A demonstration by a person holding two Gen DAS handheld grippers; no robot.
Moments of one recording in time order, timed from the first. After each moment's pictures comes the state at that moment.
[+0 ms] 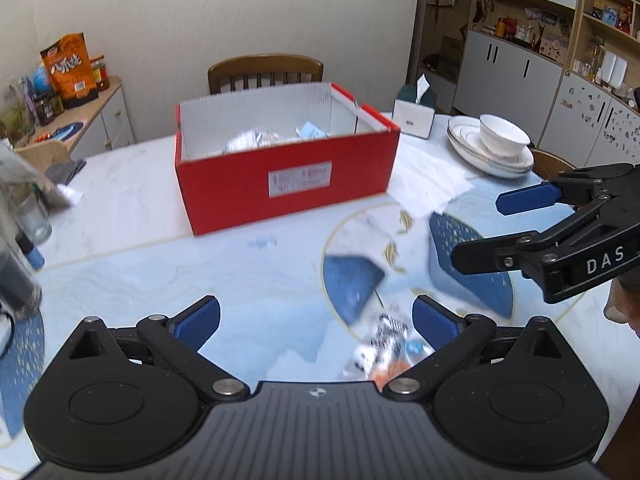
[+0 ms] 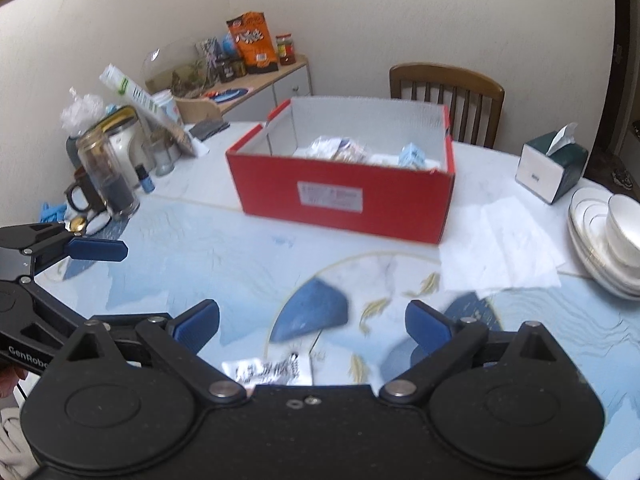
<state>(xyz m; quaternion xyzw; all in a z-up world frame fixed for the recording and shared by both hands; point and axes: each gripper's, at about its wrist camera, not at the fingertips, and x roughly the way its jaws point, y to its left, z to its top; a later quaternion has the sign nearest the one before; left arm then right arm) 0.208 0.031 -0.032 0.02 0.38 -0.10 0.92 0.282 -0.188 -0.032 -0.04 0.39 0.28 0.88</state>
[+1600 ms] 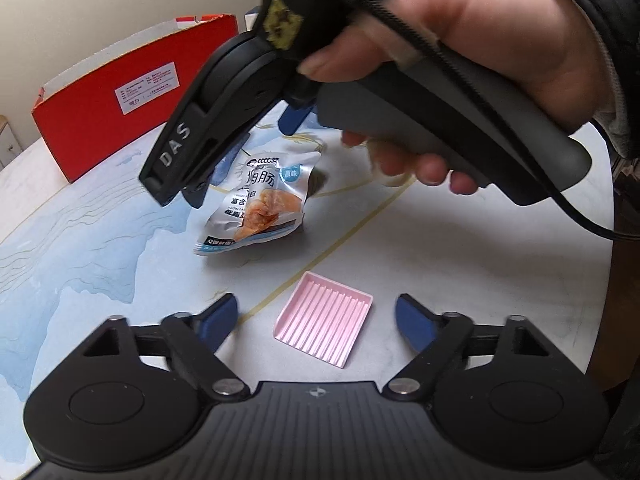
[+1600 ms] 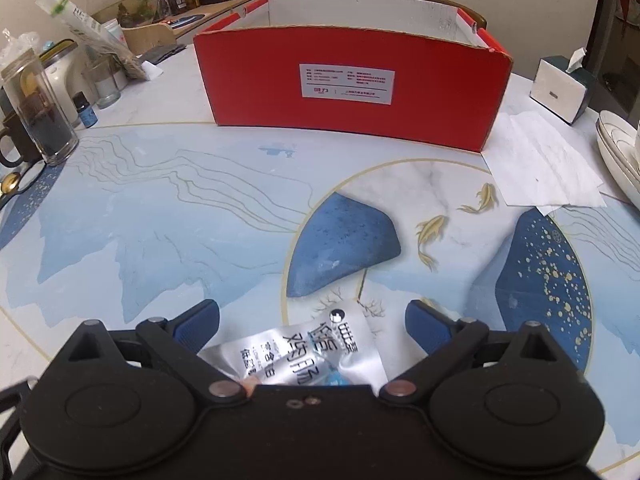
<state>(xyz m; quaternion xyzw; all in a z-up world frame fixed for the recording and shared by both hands) 0.133 -0.011 -0.135 0.16 0.40 -0.26 0.86 0.295 -0.106 -0.126 -0.07 0.46 0.19 0.86</state>
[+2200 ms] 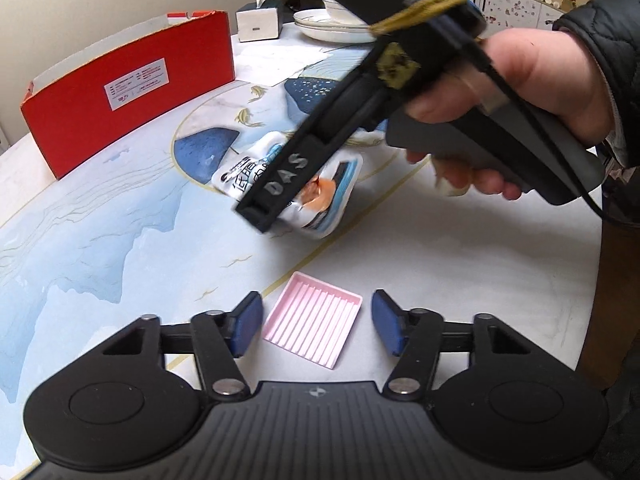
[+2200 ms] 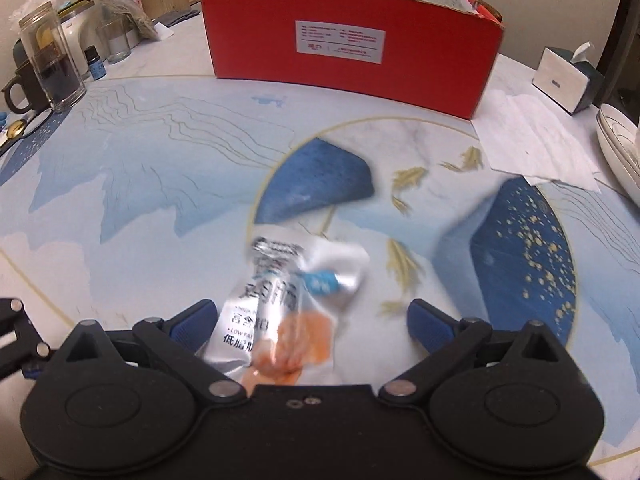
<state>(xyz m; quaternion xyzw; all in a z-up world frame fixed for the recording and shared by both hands) 0.133 -0.011 -0.135 0.15 0.41 -0.28 0.86 0.274 -0.142 -0.143 -0.11 0.47 0.22 0.85</state>
